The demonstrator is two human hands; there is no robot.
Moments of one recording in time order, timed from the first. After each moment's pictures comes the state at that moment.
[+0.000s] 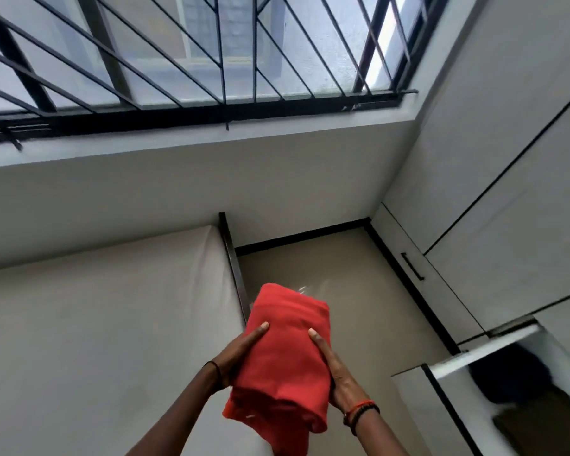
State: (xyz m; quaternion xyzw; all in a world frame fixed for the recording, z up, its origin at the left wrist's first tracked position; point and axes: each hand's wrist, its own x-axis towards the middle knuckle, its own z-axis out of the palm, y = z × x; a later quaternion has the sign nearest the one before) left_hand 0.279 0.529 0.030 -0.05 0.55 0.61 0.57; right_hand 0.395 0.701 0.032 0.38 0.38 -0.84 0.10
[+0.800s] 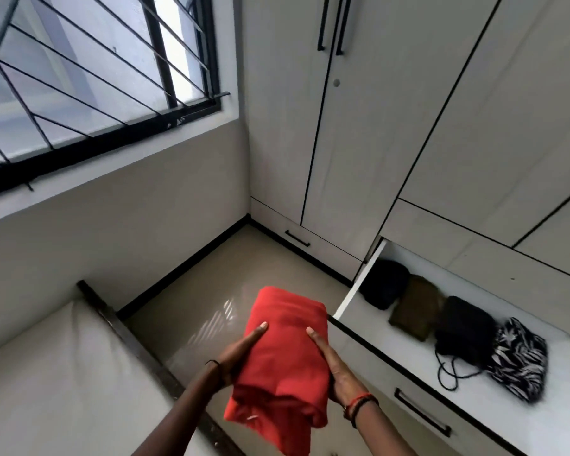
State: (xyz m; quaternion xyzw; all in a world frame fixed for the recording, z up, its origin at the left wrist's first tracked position) left_hand 0.352 0.700 0.058 0.07 0.56 0.42 0.71; right_hand 0.541 0.777 0.079 0.48 0.26 -0.82 -0.14
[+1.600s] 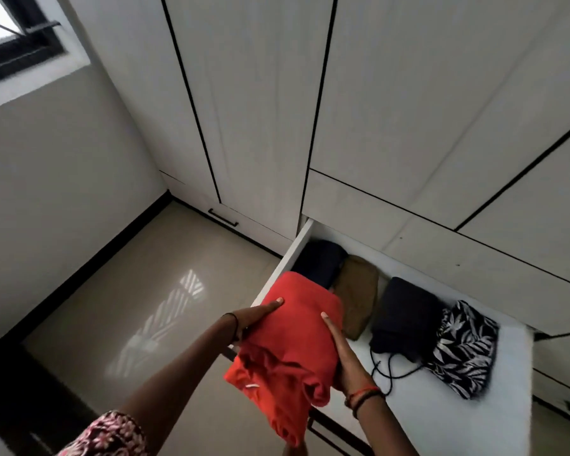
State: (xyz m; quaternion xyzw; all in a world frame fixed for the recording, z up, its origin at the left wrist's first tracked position) left_hand 0.543 1.076 -0.005 0.12 0.69 0.13 0.71; right_hand 0.759 1.080 -0.019 0.51 0.13 -0.82 -0.21
